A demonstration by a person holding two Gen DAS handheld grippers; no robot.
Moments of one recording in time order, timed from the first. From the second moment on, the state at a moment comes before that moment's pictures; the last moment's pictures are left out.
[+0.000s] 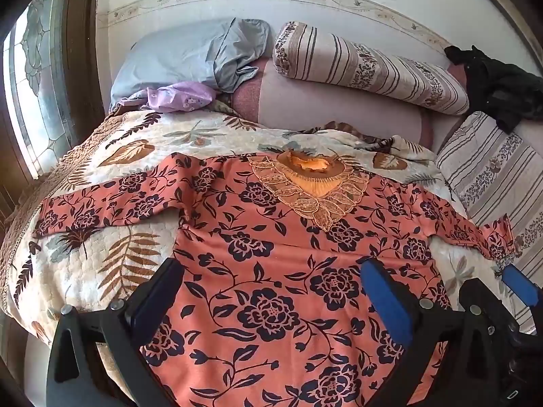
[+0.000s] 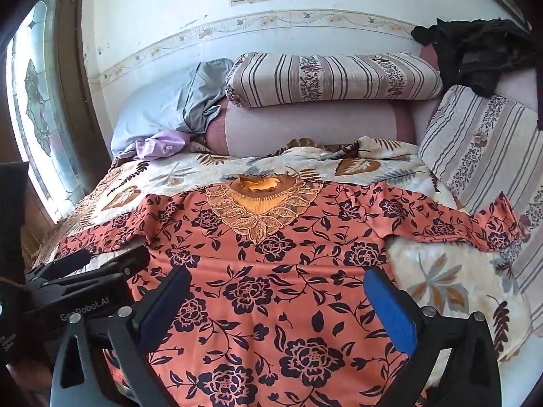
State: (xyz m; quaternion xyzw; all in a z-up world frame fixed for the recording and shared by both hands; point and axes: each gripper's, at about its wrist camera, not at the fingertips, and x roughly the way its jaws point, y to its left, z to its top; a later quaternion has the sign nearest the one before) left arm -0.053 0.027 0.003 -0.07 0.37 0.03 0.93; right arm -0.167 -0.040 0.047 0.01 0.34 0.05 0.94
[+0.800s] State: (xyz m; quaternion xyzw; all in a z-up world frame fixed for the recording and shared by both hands) left arm -0.052 0.025 0.002 -0.06 0.37 0.03 0.93; right arm -0.161 -0.037 0.036 -0.02 0.37 0.02 0.93
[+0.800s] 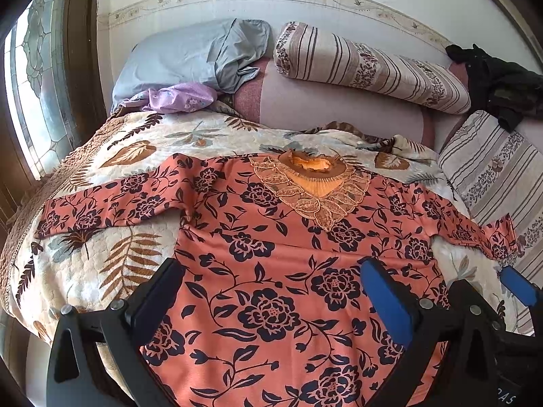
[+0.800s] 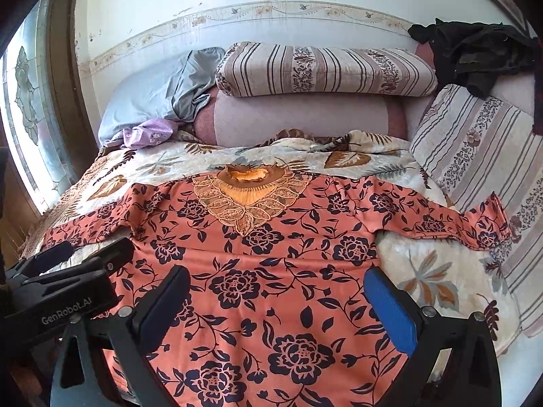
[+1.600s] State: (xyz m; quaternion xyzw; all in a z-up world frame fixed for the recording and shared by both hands) left arm -0.043 0.019 -0.010 -0.06 0.38 0.03 0.92; right arm -0.159 -0.052 0.034 0.02 0.34 0.02 0.94
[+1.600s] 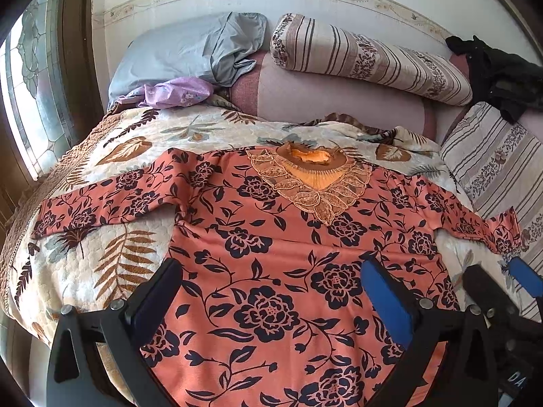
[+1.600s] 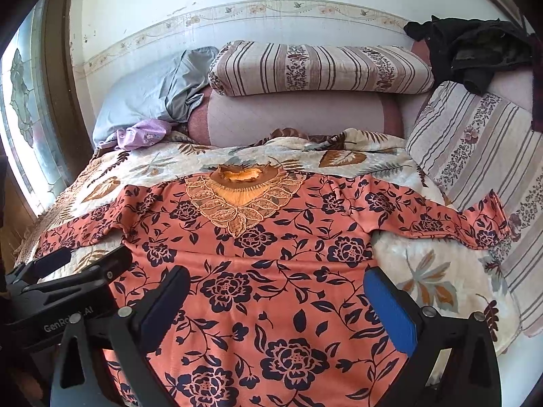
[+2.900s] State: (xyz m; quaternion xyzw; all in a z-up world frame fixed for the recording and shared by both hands) left arm -0.009 0.109 -0.120 -0.08 0.49 0.11 0.86; right arm 0.002 -0.469 -0.013 0.31 0.28 -0.21 0.89
